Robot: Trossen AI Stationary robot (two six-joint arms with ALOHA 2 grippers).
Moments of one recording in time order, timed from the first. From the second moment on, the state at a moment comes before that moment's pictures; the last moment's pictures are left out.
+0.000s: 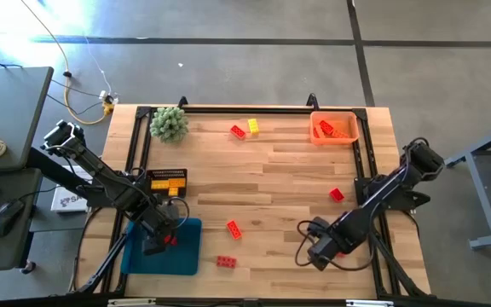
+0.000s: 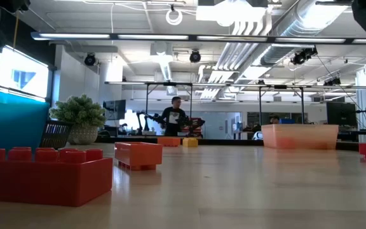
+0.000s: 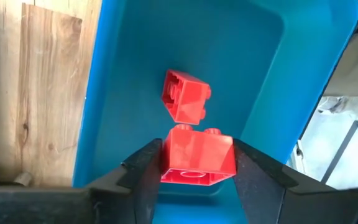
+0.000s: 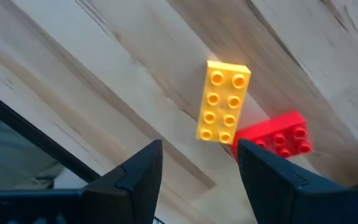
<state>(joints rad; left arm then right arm) -0.54 1.23 0.92 -1.04 0.15 -0.95 0.72 1.58 1.11 -0.96 -0.12 1.49</state>
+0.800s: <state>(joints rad) -0.54 1.23 0.92 -1.04 0.15 -1.01 0.77 1.70 1.11 -0.96 -0.02 1.54</state>
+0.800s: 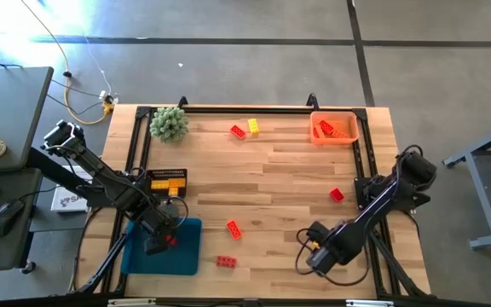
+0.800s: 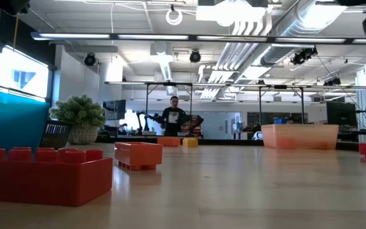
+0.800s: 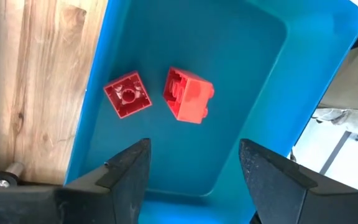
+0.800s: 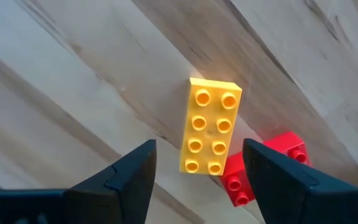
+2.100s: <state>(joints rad) -0.51 1.23 0.92 -1.04 0.12 -0.93 0.78 1.81 1.03 -0.82 -0.13 1.56</state>
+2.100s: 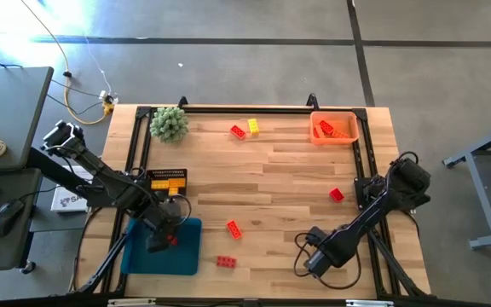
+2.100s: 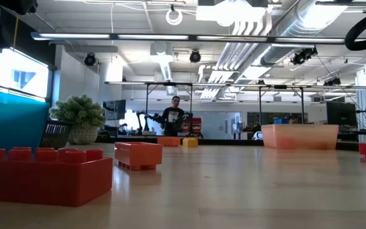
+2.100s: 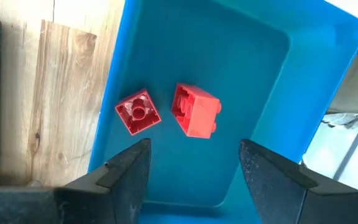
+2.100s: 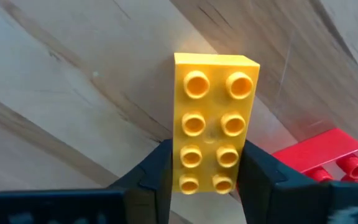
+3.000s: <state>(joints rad) -0.28 1.23 0.92 -1.04 0.13 -0.68 0.46 1.61 1.03 -0.68 0.10 1.00</state>
